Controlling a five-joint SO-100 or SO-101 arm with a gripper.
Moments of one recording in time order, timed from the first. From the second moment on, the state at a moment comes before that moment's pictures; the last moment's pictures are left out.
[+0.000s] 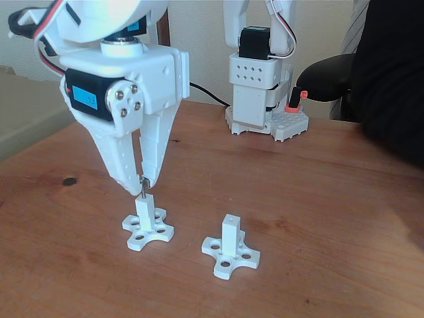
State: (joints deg) arm 8.1 82.9 88.0 76.2 -1.1
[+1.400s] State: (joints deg) arm 3.8 82.8 80.8 80.9 -1.3
